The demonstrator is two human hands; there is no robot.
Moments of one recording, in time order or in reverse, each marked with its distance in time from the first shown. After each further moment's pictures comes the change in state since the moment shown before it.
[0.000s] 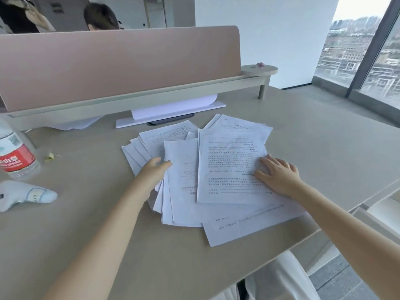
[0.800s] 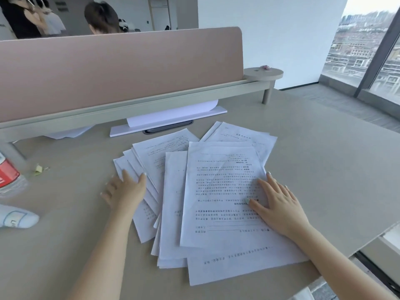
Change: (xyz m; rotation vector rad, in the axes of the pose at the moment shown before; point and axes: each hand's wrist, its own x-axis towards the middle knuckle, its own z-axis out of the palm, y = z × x) left_hand 0.056 -0.019 -0.009 0.676 0.385 -0.141; right_hand -0.012 -0.004 0.014 0.086 0.048 -0.082
